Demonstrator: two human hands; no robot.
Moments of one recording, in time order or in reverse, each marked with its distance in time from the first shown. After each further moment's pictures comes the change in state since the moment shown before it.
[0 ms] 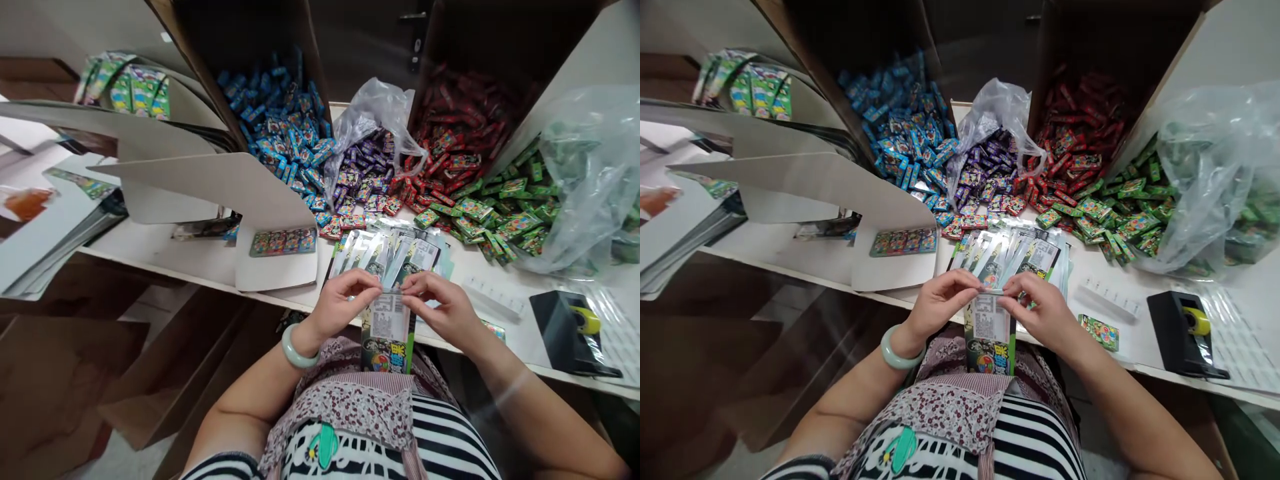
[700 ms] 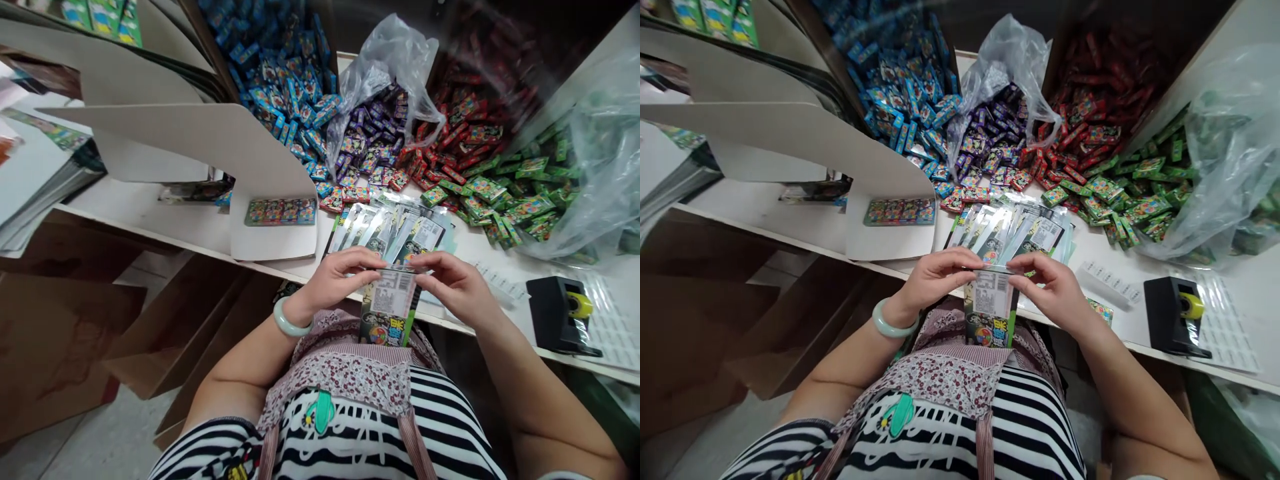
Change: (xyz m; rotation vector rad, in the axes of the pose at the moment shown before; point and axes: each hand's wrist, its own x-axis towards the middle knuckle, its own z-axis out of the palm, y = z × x) left_hand -0.006 0.000 -0.012 0.063 -0.144 0.029; right_hand -0.005 -0.004 -0.008 0.057 -0.026 0.148
